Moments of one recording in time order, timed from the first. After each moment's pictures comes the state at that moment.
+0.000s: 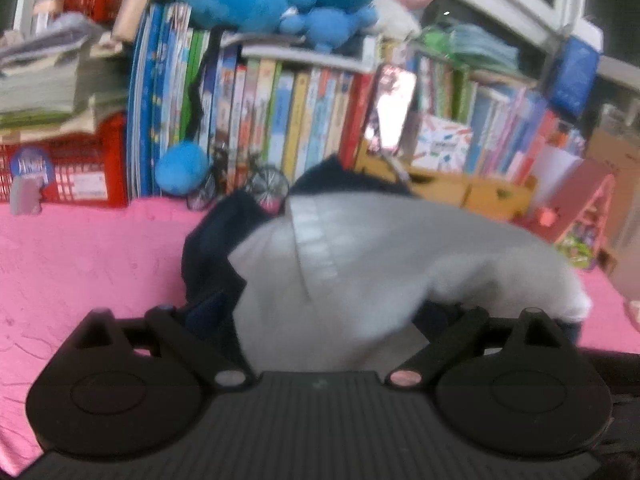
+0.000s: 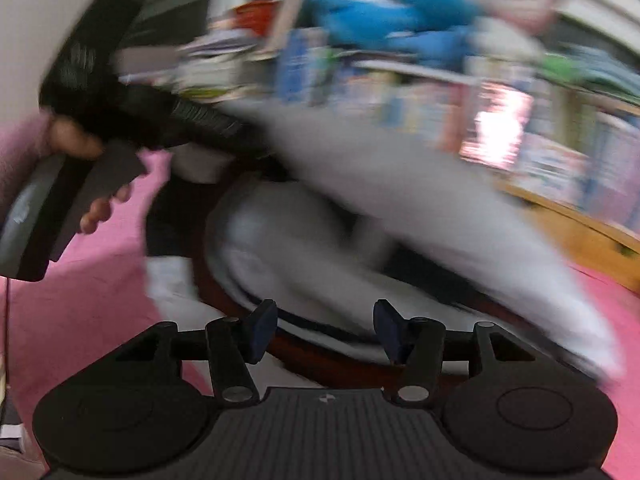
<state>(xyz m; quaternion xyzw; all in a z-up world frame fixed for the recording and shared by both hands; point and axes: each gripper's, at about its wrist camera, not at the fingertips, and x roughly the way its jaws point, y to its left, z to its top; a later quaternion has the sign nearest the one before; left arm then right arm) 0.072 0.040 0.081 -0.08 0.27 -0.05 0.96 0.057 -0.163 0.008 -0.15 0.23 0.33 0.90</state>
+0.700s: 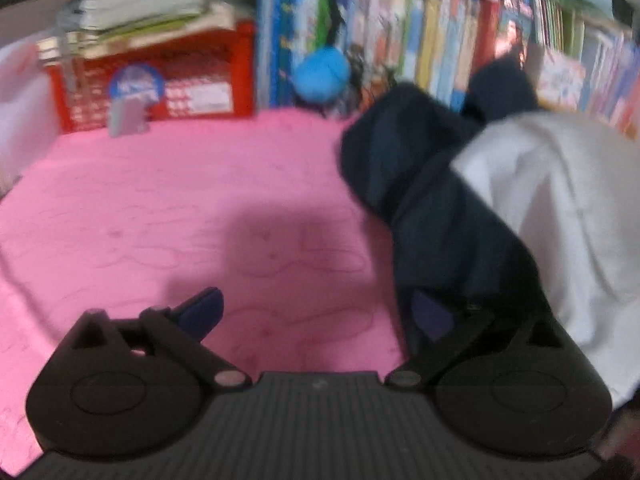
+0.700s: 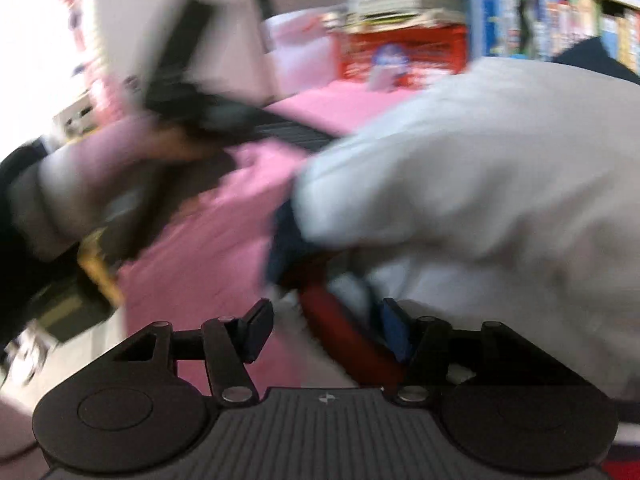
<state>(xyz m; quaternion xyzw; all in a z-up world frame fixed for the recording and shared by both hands) 0.088 0.109 0.001 -0.04 0.38 0.08 0.92 0.061 -0.101 -0.019 -0.14 0.34 0.56 0.74</state>
